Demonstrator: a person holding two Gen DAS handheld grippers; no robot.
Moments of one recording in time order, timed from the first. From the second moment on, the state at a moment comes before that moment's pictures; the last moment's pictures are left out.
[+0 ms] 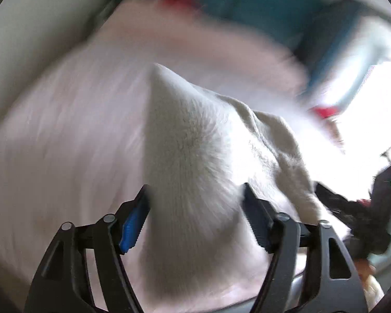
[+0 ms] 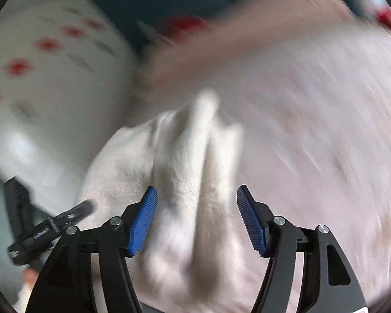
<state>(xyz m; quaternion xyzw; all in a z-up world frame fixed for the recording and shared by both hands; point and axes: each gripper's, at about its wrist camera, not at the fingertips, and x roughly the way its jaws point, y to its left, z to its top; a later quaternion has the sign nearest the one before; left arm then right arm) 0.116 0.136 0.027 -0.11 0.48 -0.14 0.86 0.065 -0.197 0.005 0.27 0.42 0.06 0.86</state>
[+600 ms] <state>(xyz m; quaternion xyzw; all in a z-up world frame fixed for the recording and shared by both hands) 0.119 0.182 -0.059 -0.31 0.51 -0.14 0.79 0.120 -0.162 -0.088 0.38 0.51 0.13 0.76</state>
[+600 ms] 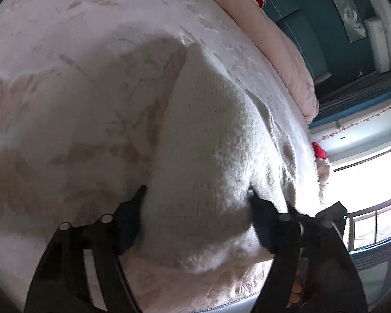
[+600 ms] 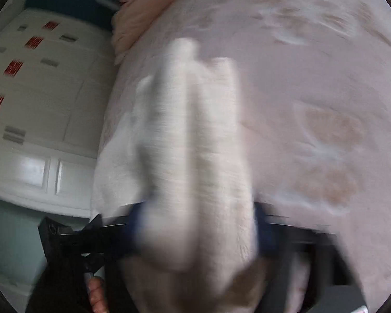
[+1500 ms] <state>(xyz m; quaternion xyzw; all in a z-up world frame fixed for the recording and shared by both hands) 0.104 0.108 -0.032 -0.03 0.49 -0.08 0.87 0.085 -0.135 -0.068 0.14 0.53 0.06 0.83</state>
